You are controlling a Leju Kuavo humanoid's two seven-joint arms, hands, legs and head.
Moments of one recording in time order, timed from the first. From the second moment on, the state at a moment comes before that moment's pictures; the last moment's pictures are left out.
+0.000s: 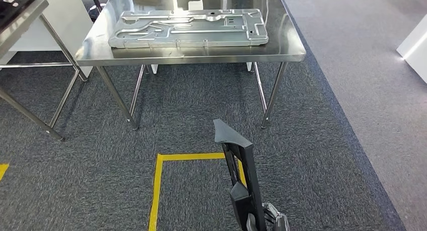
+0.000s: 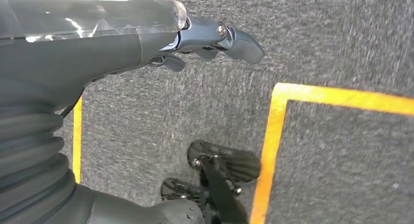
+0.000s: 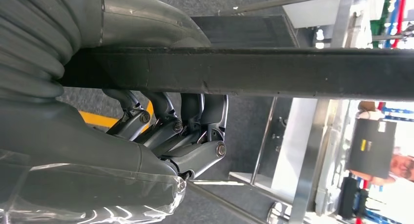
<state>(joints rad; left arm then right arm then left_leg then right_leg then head) -0.05 -0.06 0.98 -0.25 -0.84 0.04 -0.43 0.52 0.19 0.23 -1.74 0.35 -0.19 -0.45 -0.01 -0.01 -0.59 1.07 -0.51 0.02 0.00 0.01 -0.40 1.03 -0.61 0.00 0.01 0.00</state>
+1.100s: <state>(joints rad) -0.05 -0.06 1.02 -0.25 -0.85 0.04 -0.43 0.53 0.22 0.14 -1.76 0.38 -0.17 -0.43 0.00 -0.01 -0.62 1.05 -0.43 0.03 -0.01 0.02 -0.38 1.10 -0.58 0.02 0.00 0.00</state>
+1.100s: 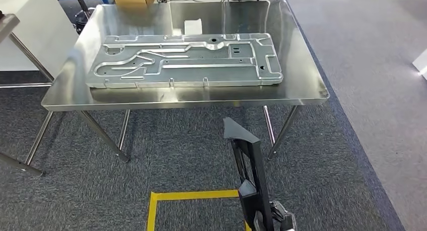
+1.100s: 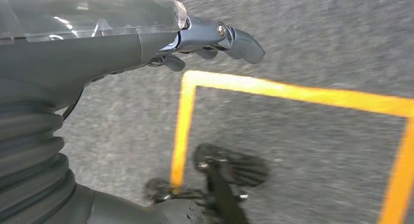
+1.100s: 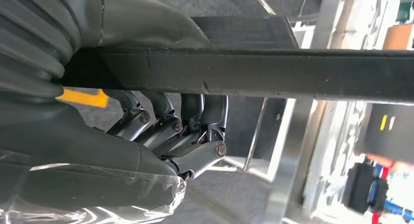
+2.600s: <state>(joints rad) -0.07 -0.07 1.05 -0.25 -0.92 0.01 -0.44 0.41 0.16 0.18 -1.98 0.59 -0.41 -0.32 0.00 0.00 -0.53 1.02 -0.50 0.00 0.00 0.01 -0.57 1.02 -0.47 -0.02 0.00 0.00</state>
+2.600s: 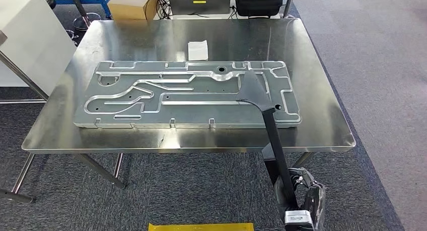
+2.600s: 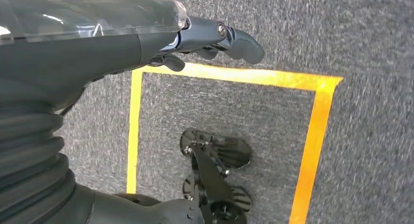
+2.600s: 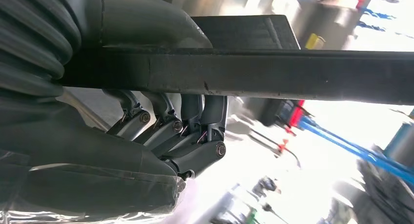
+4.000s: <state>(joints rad) -0.09 -0.06 1.03 -0.25 -1.06 -0.07 -0.38 -0.90 -0.09 0.46 -0.62 1.53 -0.26 -0.10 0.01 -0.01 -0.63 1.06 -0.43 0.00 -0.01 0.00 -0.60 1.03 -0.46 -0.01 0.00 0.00</state>
